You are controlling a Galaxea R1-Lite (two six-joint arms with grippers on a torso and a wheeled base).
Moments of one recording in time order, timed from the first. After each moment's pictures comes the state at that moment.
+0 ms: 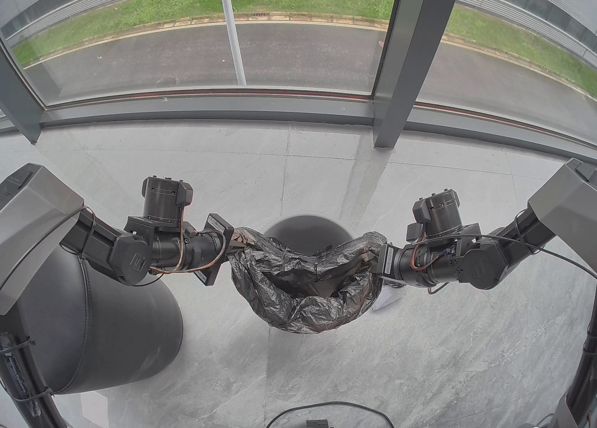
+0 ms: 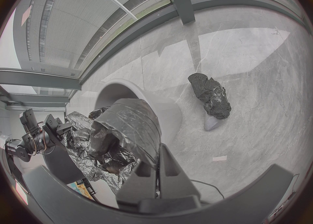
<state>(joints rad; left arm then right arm) -0.31 2.06 -1.07 -0.42 -0.36 -1.24 0.43 2.12 -1.03 -0.37 0.15 0.58</state>
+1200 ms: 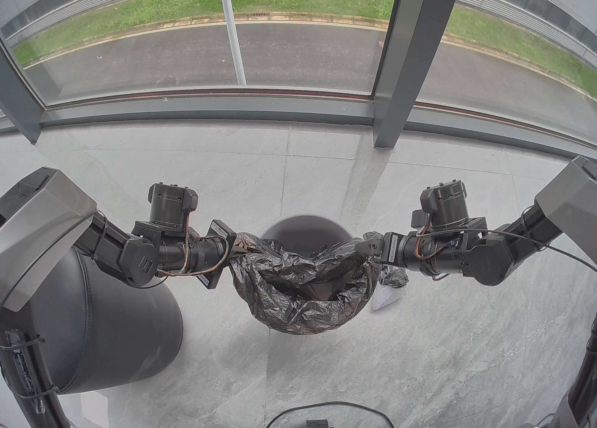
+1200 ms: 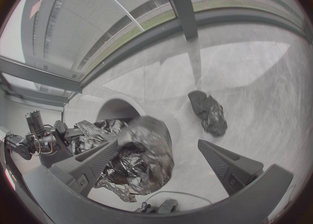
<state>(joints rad) -0.31 2.12 -1.09 -0.42 -0.36 -1.23 0.42 2.09 -1.03 -0.45 0.10 0.51</state>
